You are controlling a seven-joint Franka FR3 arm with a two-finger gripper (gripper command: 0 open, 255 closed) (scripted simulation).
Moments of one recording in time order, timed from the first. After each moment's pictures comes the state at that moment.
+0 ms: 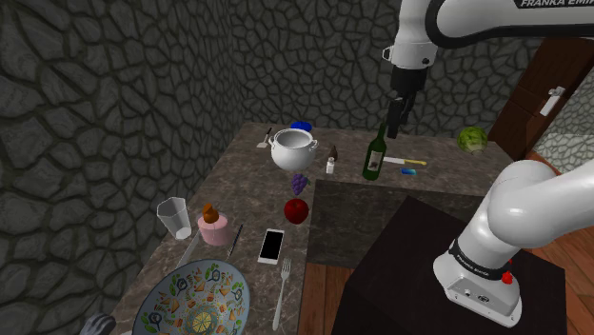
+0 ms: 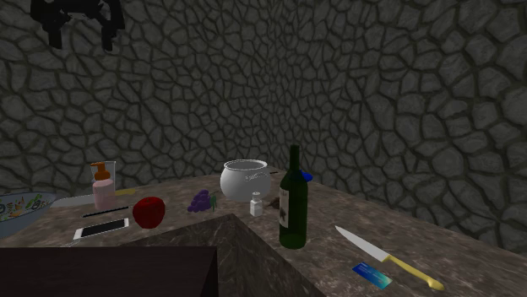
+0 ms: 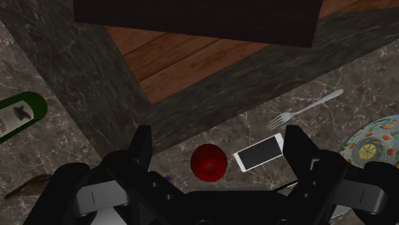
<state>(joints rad) -0.01 -0.75 0.03 -2.41 0.03 1.58 -0.09</state>
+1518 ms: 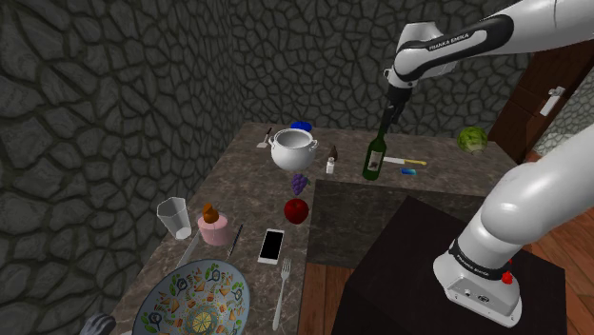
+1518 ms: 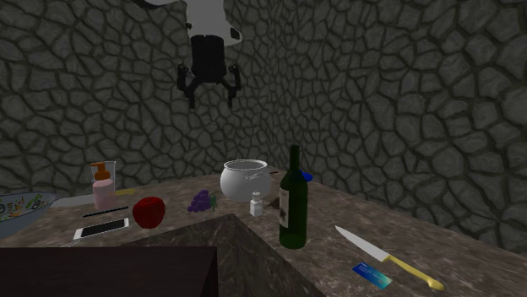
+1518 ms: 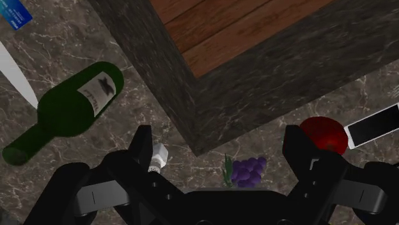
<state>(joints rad) -0.16 -0.33 -0.32 -2.38 -0.12 2.09 -0.45</state>
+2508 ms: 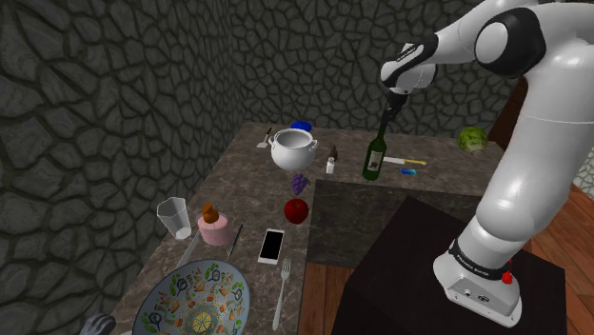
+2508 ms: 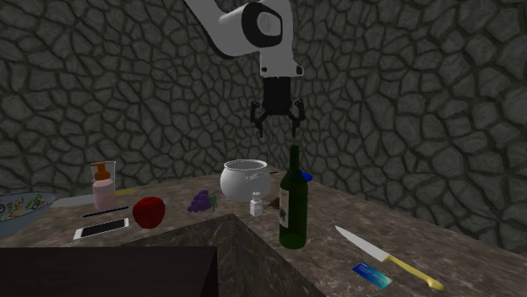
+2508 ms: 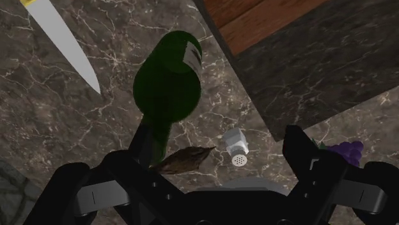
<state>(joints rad) -0.26 0.20 -0.47 -2.04 0.17 2.30 -0.83</state>
